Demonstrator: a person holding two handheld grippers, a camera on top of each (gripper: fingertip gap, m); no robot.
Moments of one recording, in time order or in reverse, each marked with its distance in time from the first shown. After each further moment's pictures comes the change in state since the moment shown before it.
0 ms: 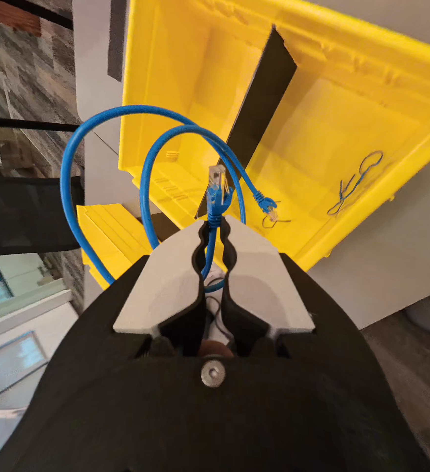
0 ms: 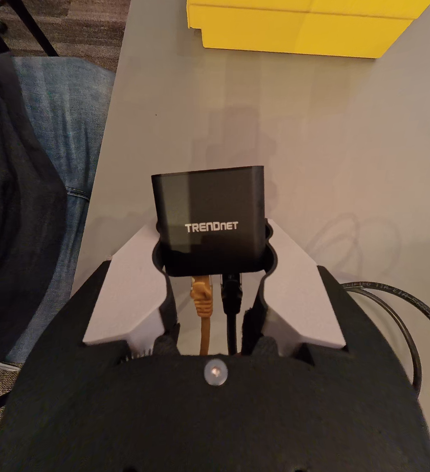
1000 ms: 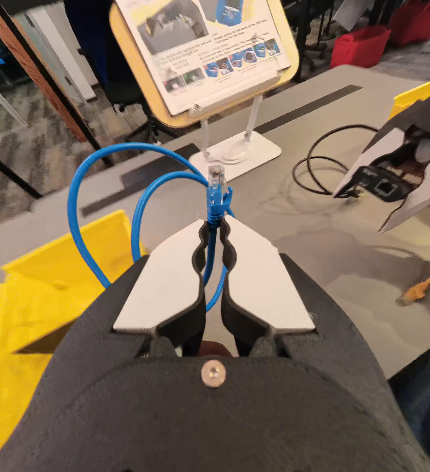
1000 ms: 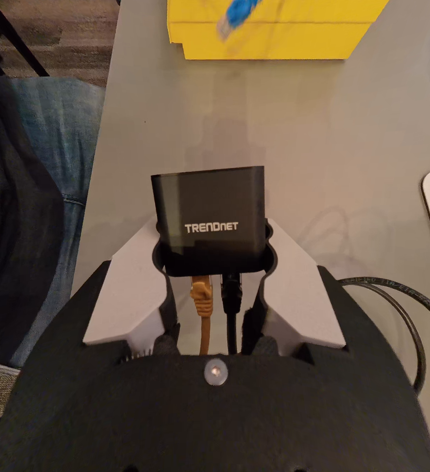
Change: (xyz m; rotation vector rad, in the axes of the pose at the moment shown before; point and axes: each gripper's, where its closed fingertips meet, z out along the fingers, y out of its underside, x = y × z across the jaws) left arm 0.056 -0.211 -0.092 0.727 0.010 -0.722; right arm 0.012 0.006 -0.019 0.048 0.042 0.055
